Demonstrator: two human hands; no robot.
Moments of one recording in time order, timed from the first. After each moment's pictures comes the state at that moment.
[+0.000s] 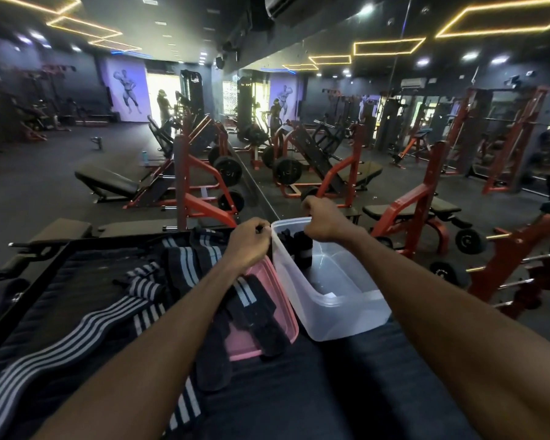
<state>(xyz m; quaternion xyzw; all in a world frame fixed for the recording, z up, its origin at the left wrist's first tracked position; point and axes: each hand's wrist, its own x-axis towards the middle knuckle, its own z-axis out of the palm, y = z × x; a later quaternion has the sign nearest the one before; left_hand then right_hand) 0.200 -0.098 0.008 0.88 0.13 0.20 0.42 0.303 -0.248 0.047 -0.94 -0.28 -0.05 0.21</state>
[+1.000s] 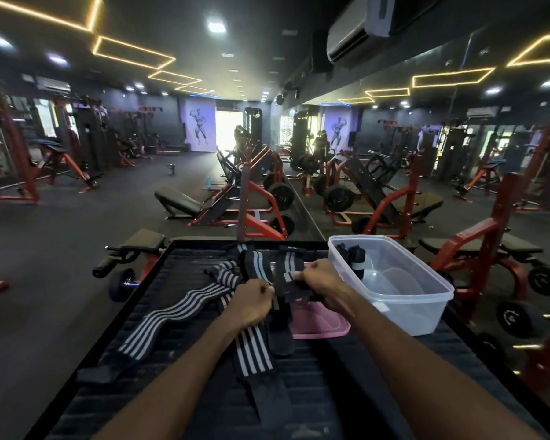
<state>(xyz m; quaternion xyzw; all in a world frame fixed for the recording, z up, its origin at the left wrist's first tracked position) 0.042 -0.052 -0.037 0.92 0.20 0.13 0.32 0.158 -0.178 -0.013 -0.77 -0.15 0.17 0.60</state>
